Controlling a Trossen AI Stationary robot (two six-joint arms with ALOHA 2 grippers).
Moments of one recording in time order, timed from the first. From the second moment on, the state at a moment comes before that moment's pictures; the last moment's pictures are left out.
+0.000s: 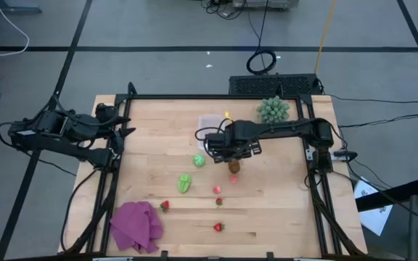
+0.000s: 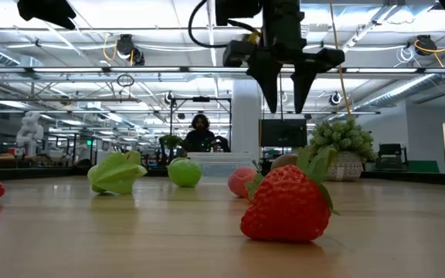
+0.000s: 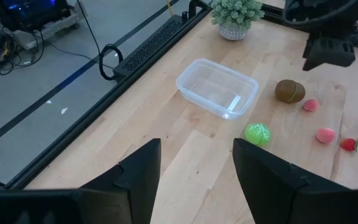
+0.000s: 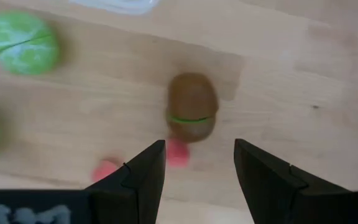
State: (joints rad) left arm -0.11 0.63 1.08 -1.16 -0.52 -0.42; right arm -0.01 1.96 1.73 -1.36 0.00 1.35
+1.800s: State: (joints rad) left arm -0.11 0.63 1.08 -1.16 -0.52 -0.42; right arm -0.01 1.95 1.48 -1.08 -0.06 1.35
